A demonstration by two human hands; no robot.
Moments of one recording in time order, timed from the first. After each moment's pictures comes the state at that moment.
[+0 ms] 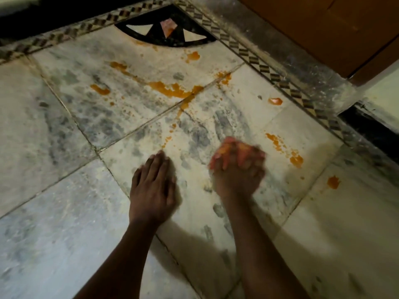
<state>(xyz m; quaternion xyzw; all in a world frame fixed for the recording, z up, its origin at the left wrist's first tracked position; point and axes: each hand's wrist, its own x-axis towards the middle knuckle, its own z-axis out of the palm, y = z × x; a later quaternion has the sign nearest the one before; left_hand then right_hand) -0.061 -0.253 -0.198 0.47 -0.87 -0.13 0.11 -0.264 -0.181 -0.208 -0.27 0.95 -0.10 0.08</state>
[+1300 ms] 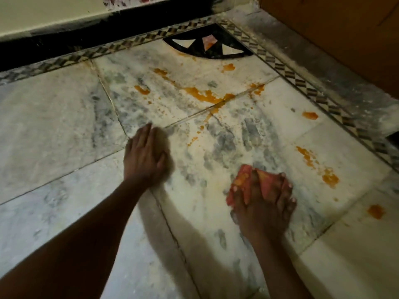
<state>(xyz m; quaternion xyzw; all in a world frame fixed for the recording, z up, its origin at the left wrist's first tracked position) -0.026 -0.329 -0.184 0.56 -0.81 -0.11 0.14 -0.249 -0.114 -0.213 -0.36 0.93 -0.06 0.05</state>
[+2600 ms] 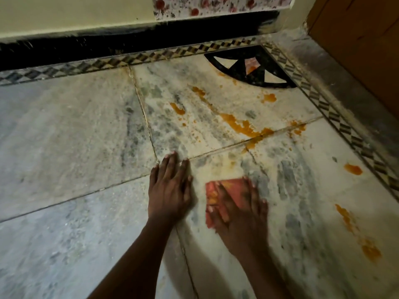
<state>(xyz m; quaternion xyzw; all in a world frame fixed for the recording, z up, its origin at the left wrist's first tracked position) -0.021 -0.341 -0.199 0.61 -0.78 -0.10 0.13 -0.205 -0.230 -0.204 -0.60 0.80 -0.05 0.04</state>
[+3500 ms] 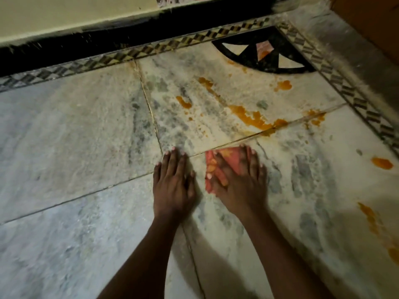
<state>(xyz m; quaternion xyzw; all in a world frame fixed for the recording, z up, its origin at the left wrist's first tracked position) -0.025 -0.343 -0.202 0.64 -0.75 -0.08 0.15 -0.211 -0.314 -0.207 -0.62 0.78 -0.08 0.07</state>
